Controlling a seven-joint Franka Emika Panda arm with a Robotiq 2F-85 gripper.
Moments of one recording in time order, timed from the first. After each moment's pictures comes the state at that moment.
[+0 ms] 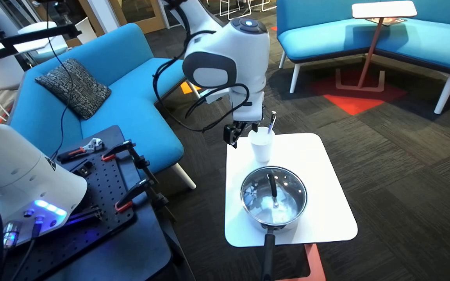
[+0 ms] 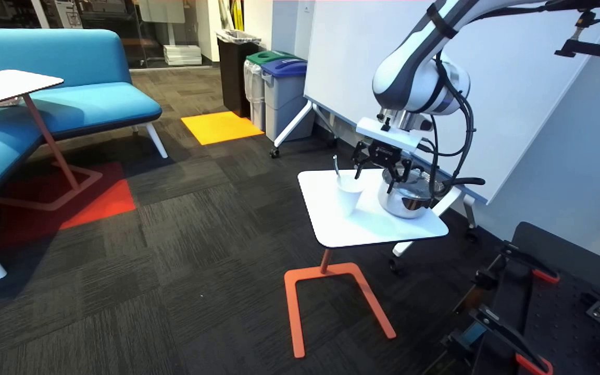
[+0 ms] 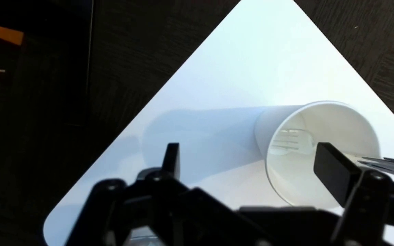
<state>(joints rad) -0.14 0.57 -0.13 -2.15 0.45 2.64 0.78</state>
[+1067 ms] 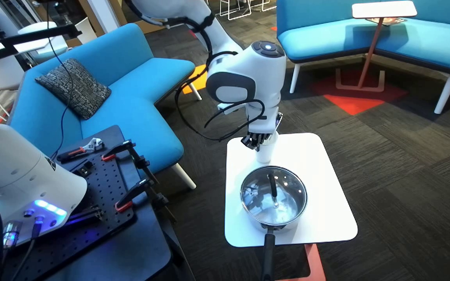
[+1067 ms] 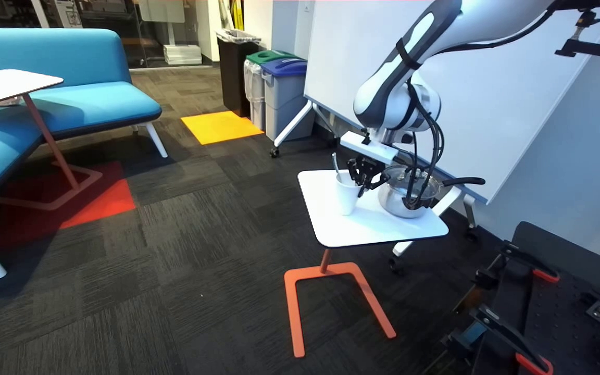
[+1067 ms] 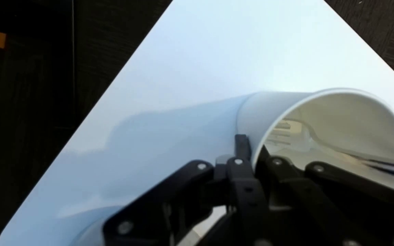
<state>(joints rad) -0.14 0.77 -0.14 -1.96 0.47 2.64 0.83</state>
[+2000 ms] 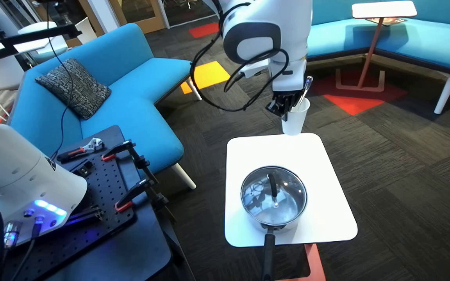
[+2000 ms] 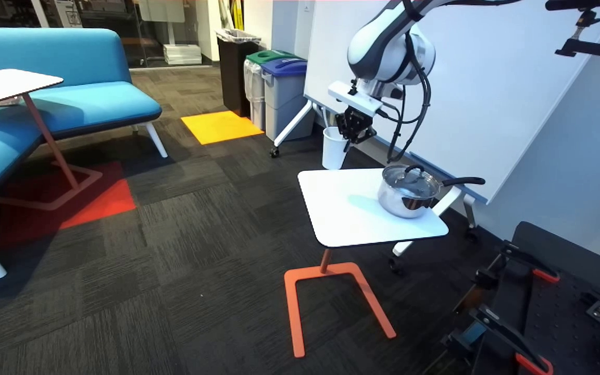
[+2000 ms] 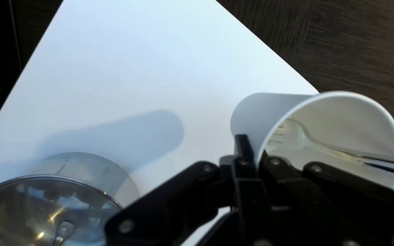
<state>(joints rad) -0.11 0.70 -0.20 -1.79 0.39 2.55 0.99</state>
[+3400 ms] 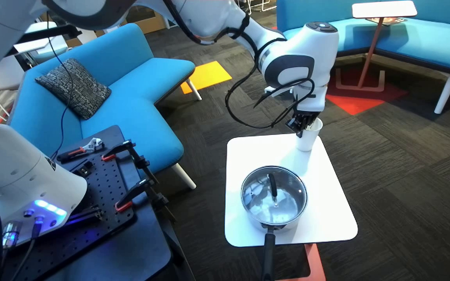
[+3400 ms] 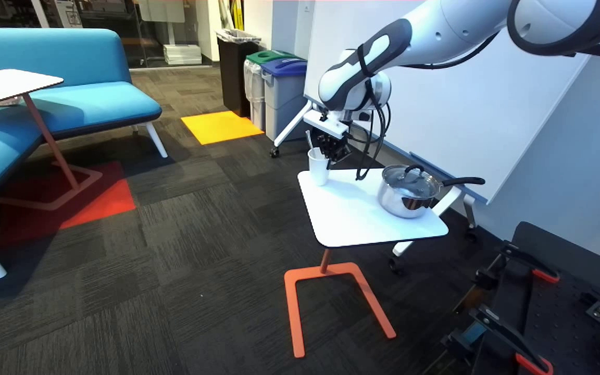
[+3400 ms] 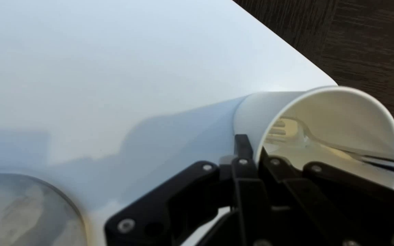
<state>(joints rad) -0.16 1.12 -0.19 -1.26 0.31 2.36 1.15</state>
